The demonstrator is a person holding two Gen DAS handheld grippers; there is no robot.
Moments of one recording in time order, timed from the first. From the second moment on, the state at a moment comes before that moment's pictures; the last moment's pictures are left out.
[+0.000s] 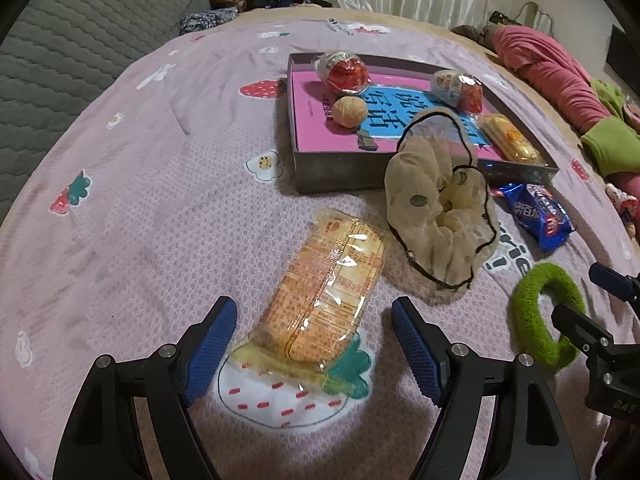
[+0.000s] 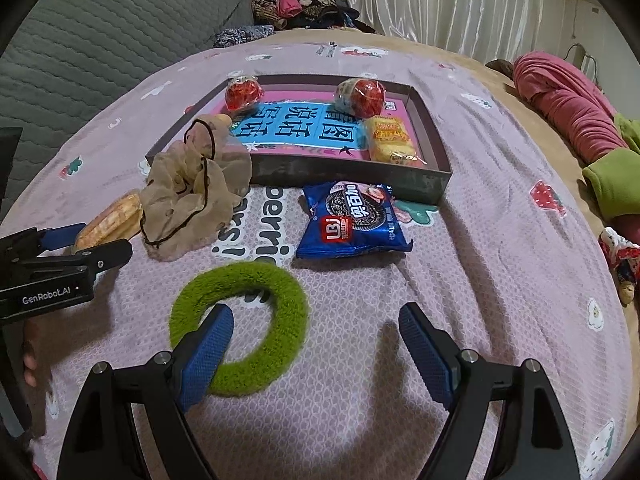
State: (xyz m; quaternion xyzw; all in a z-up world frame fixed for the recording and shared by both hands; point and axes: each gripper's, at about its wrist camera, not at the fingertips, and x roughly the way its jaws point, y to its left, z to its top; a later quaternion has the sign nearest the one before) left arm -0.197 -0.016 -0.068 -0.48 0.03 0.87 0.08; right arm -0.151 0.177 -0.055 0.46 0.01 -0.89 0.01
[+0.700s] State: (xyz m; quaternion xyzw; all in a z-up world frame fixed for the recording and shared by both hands) left arm -0.216 -0.016 -0.076 -0.47 0.02 0.88 0.08; right arm -0.162 0.176 -0.069 0.47 0.01 -0.88 0.01
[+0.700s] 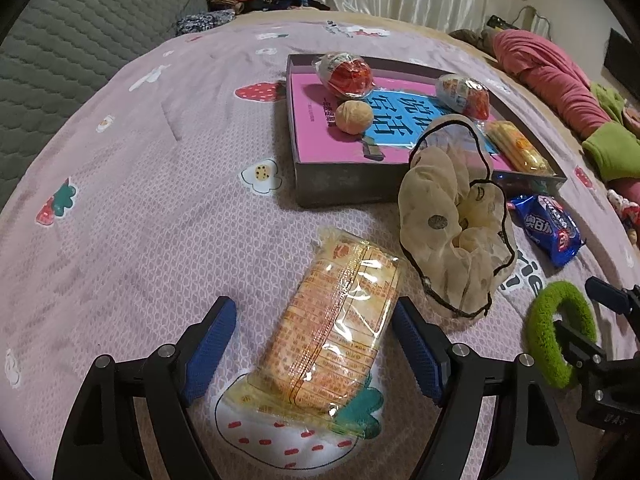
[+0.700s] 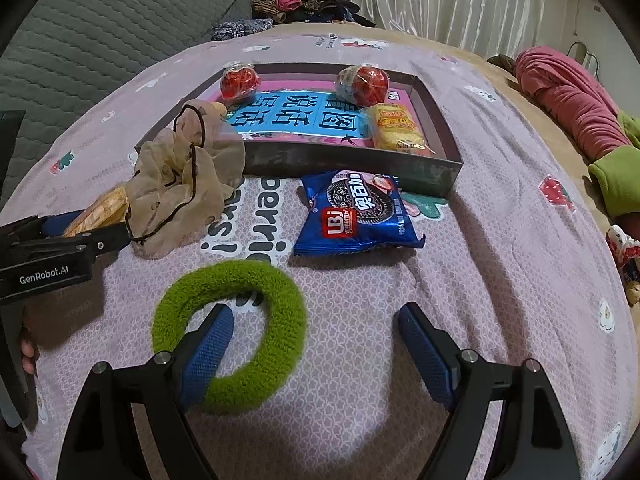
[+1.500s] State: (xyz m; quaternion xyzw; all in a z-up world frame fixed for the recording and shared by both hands) left arm -0.205 -0.015 -0.069 -0.47 0.01 0.88 0.11; right arm -0.150 0.163 -0.063 0.47 0.02 -0.88 0.06
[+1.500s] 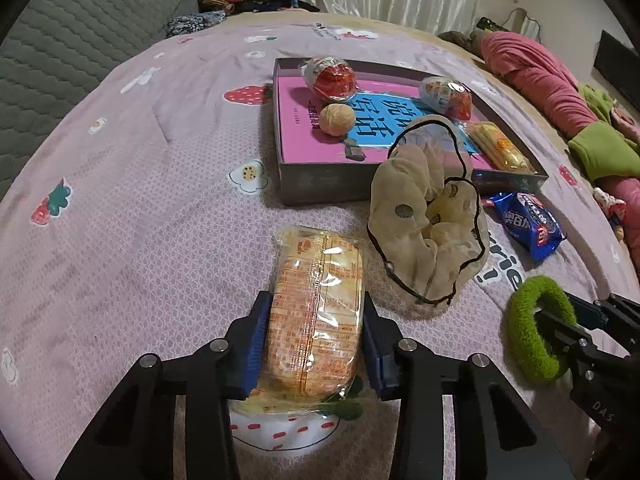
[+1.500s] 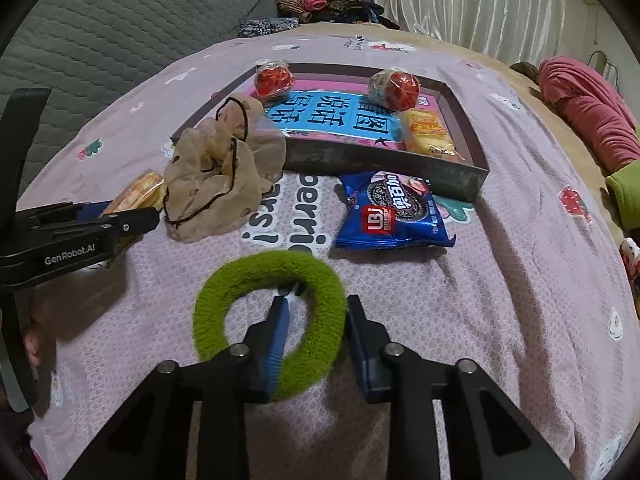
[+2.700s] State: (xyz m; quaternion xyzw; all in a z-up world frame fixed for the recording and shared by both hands) left arm -0.138 -0.007 -0.020 -0.44 0.03 0.89 0.11; right arm -0.104 0.154 -0.015 0.43 0.01 -0.90 0.10
